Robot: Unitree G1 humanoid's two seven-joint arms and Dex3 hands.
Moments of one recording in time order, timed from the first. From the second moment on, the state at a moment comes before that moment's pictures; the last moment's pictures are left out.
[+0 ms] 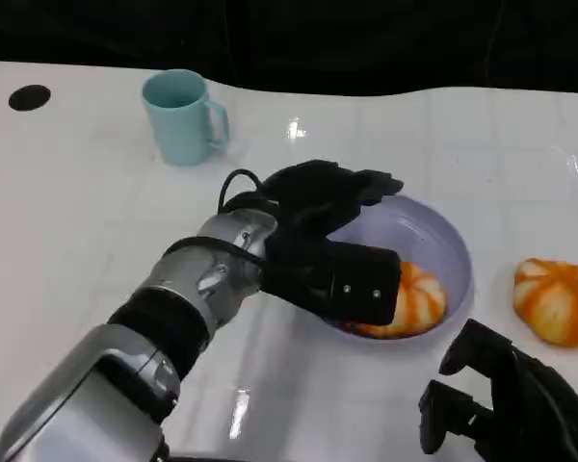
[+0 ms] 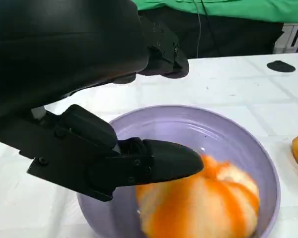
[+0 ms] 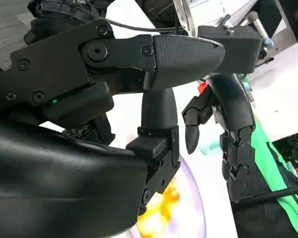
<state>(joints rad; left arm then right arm) -0.93 0.00 -0.59 0.98 0.69 -0.26 -0.03 0.26 -0.02 -0.02 -0.22 0.49 0.31 0.39</state>
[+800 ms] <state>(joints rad) -0.61 0.09 -0.28 0.64 0.16 -0.39 -0.30 0.25 -0.02 -0.04 -0.22 0.50 0.31 0.40</state>
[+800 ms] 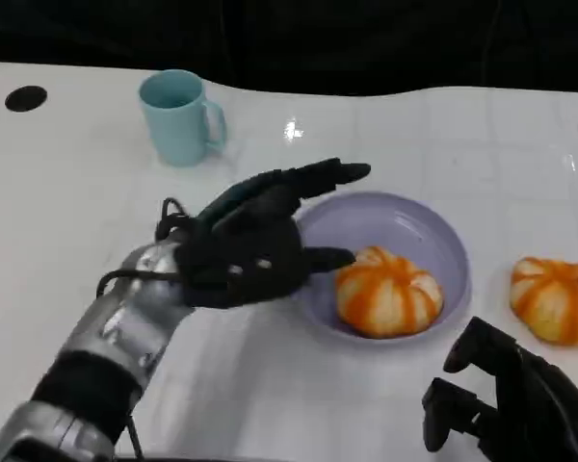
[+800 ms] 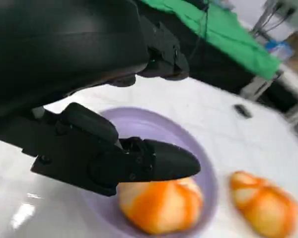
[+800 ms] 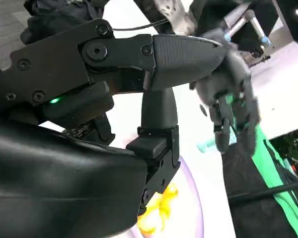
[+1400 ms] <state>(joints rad) -0.25 0.00 -0.01 0.24 -0.44 -0.10 -0.51 0.25 -0.02 -0.04 -0.21 0.50 0.30 0.40</state>
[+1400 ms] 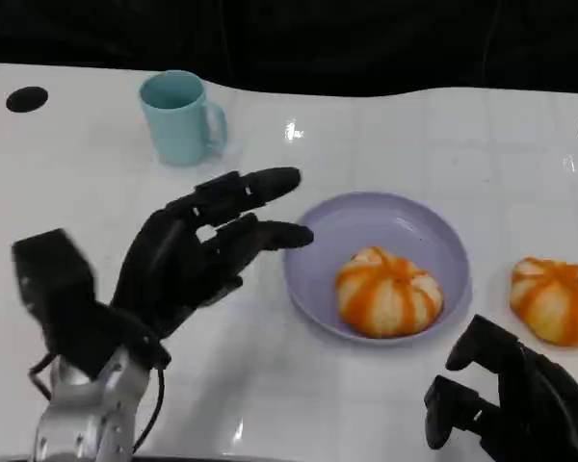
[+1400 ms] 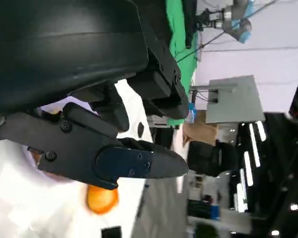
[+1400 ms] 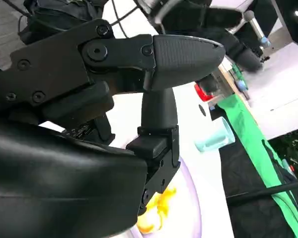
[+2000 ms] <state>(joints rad) 0.08 -0.10 0.07 -0.03 -0.66 0.07 -0.50 0.24 -0.02 -0.04 -0.21 0.50 0.31 0.40</state>
